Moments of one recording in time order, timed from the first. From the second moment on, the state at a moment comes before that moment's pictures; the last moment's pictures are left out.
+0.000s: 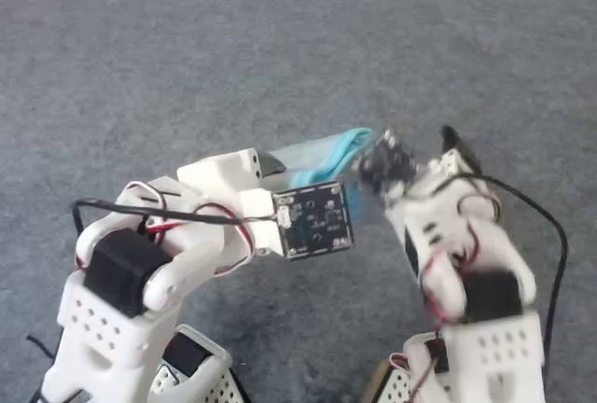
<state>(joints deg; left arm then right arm) 25.9 -46.4 13.8 93.1 -46.9 -14.1 -68.7 48.8 60.8 39.7</state>
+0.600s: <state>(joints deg) 25.9 -46.4 12.4 98.9 -56.3 -18.3 -70.9 48.8 57.9 40.0</state>
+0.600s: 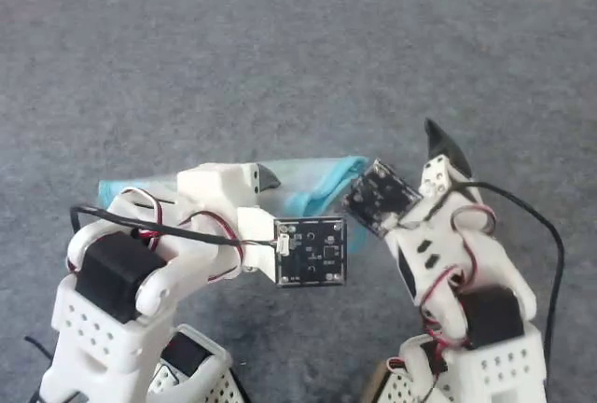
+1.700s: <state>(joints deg) 26.5 -46.5 12.4 99.1 -57.9 -33.8 -83.0 50.5 70.2 33.9</state>
